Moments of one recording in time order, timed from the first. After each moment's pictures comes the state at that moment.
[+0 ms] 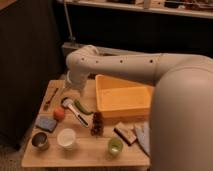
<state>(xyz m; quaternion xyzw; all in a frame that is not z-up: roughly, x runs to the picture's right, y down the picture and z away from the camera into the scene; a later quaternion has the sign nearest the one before) -0.197 0.002 0.731 -0.32 0.05 0.68 0.66</state>
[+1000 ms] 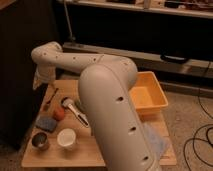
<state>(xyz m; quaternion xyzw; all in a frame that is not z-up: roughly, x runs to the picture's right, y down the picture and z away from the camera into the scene) -0.353 -0.010 0.808 -0.35 0.03 0.63 0.70</state>
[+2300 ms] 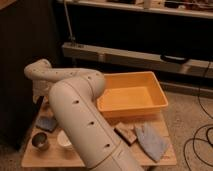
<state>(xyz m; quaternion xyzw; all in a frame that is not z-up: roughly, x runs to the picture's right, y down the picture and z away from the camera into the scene) -0.392 0.063 0.904 -0.34 0.14 0.64 0.68</state>
